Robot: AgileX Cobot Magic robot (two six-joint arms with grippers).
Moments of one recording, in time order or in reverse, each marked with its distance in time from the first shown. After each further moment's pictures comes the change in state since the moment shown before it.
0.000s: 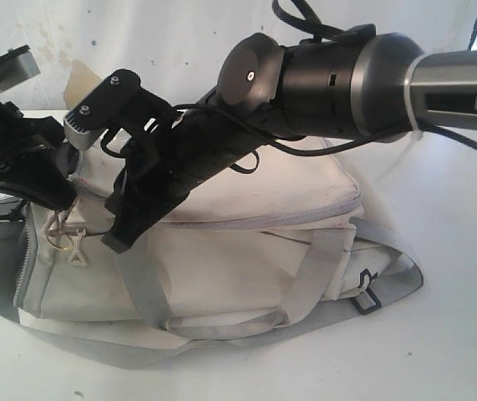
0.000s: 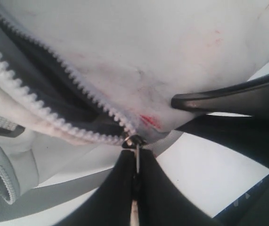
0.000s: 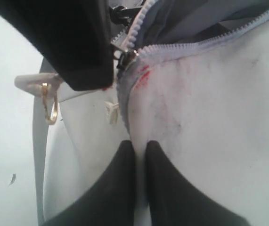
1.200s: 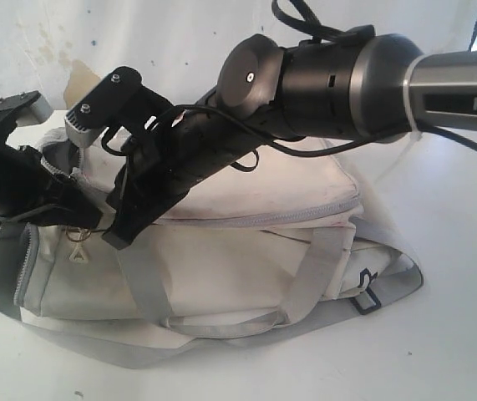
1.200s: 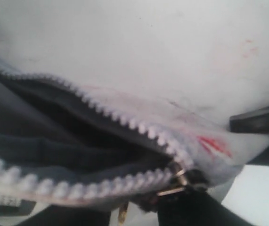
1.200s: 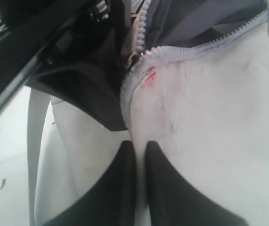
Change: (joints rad) left arm 0.000 0.000 0.283 -0.262 -0.410 0.512; right arm 0.000 0.001 0.000 -0.004 -0.027 -0.003
